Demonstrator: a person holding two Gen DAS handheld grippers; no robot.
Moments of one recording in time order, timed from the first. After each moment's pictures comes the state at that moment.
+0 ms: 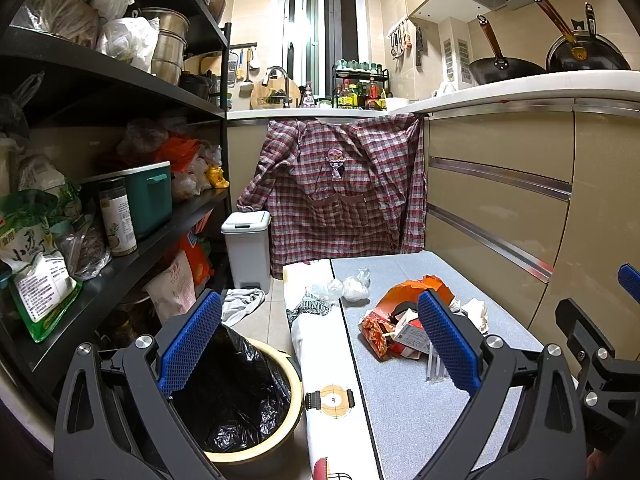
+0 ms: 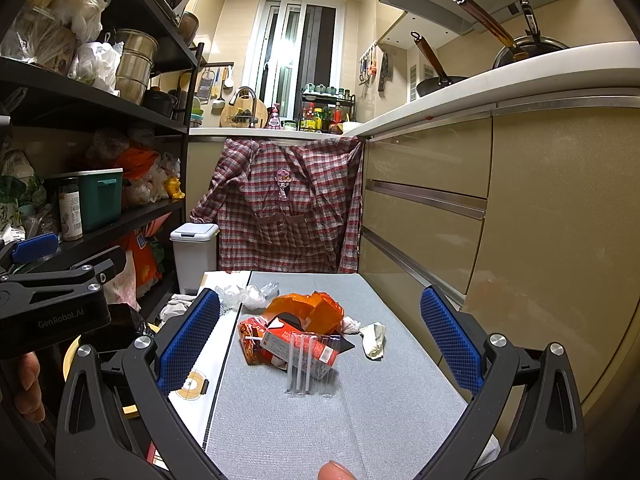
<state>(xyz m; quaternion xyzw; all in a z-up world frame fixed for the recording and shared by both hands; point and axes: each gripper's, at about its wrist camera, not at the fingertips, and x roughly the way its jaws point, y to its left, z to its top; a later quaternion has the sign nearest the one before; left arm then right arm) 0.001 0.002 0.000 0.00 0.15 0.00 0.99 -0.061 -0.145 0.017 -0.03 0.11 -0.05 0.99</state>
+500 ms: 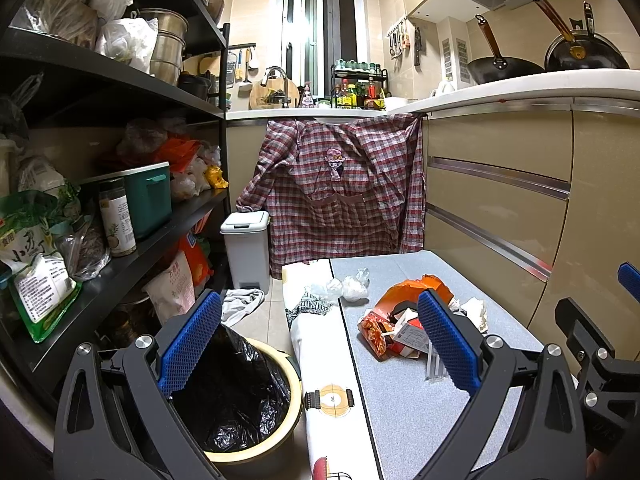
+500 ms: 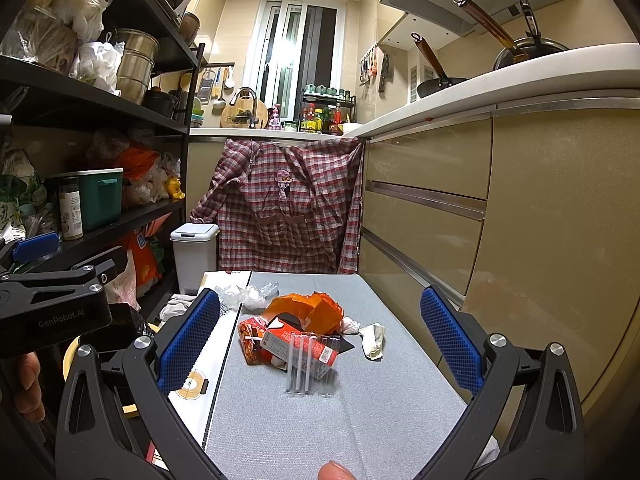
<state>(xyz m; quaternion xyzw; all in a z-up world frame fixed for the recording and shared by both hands) 0.002 0.005 -0.001 0.00 0.15 0.00 0.99 -0.062 -0.145 0.018 -0.03 0.11 -0.05 0.99</state>
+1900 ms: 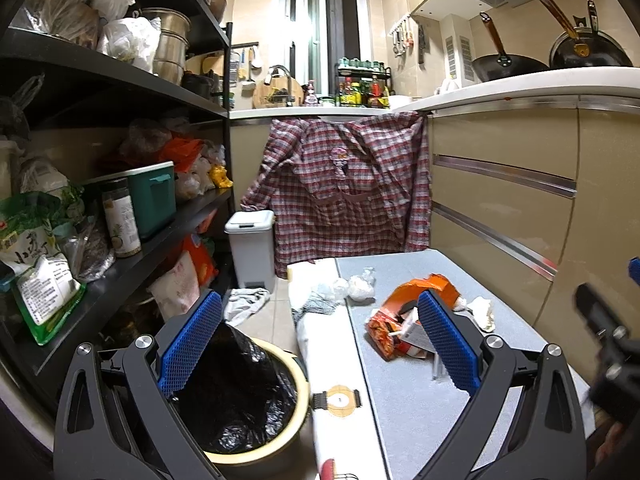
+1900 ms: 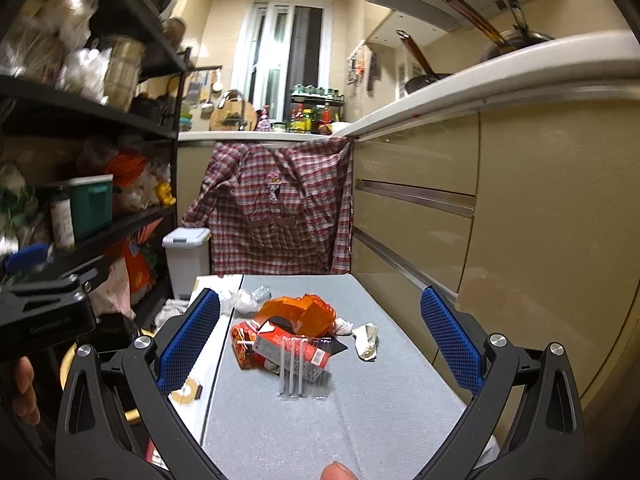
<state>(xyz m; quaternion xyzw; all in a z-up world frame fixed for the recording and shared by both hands) 0.007 0.006 0.004 0.01 0.15 0.01 0.99 -0.059 -0.163 0.013 0.00 0.10 -0.07 0.99</state>
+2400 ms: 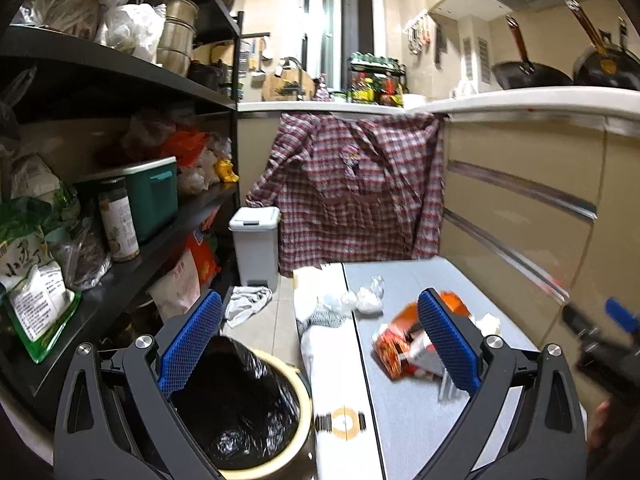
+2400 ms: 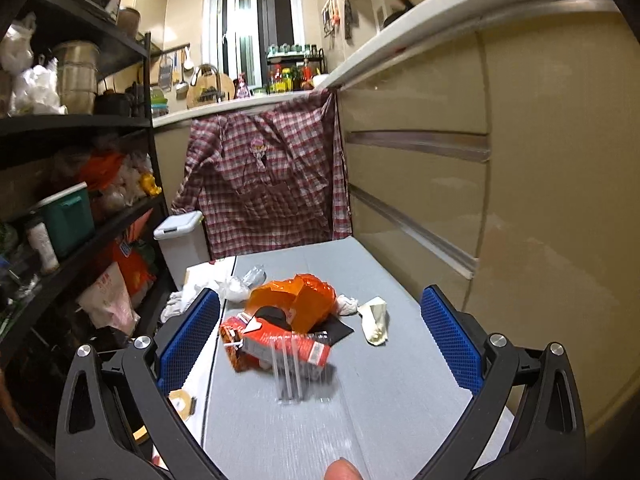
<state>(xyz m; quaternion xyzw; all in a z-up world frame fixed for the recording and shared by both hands) 0.050 0.019 0.025 -0.02 0.16 0.02 0.99 0.032 -0.205 -0.002 0.06 0.19 -0.07 0.98</state>
